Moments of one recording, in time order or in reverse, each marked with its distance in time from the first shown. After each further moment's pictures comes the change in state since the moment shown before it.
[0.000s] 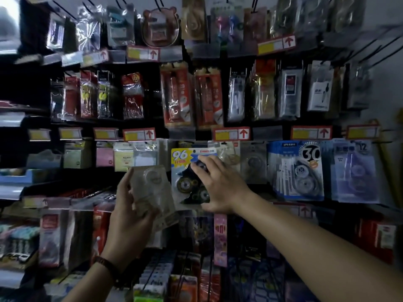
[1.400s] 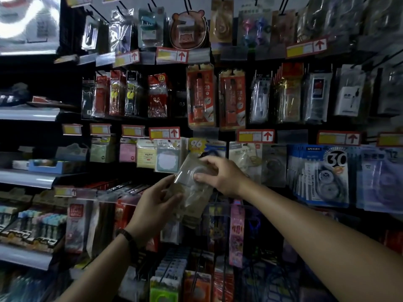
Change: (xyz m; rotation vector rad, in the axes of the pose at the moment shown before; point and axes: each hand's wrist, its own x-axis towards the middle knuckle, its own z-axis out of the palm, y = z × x) left_hand 0.021 0.008 -0.017 -0.185 -0.261 -0.119; right_hand 0.043 -0.028 -0.016 1.070 -0.056 0.250
